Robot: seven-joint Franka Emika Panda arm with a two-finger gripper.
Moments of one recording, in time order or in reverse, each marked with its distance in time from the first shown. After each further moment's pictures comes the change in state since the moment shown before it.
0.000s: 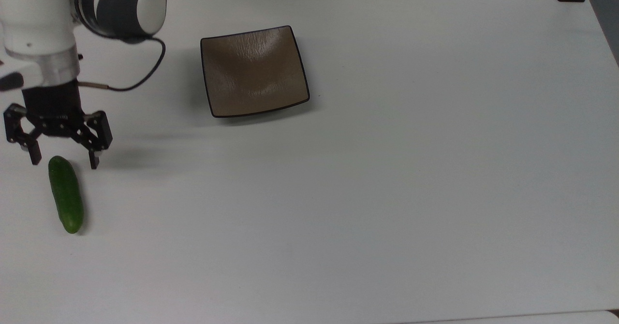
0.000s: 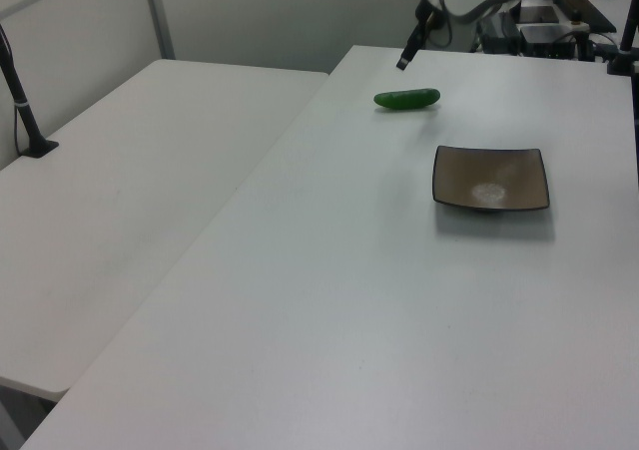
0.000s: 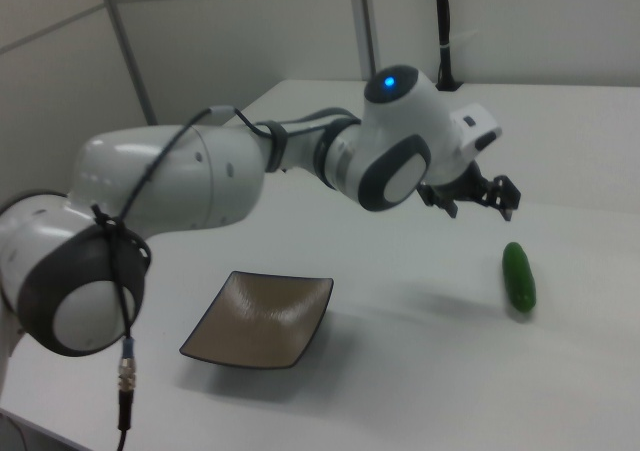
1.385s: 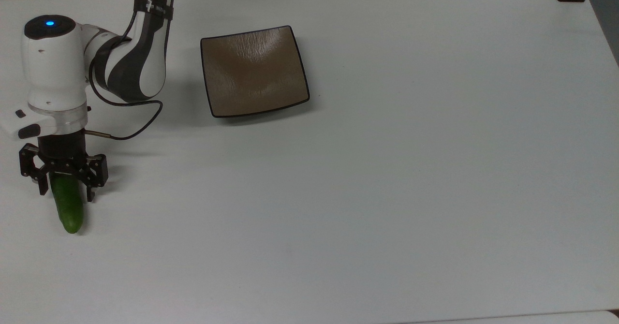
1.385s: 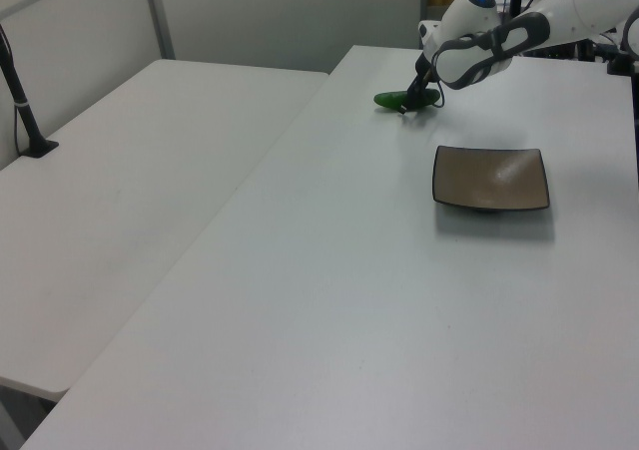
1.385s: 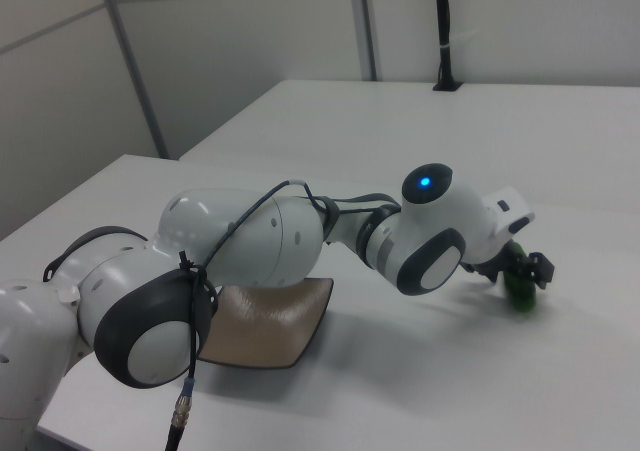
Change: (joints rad) arm -0.032 0.242 -0.023 0.051 0.000 0.242 0.000
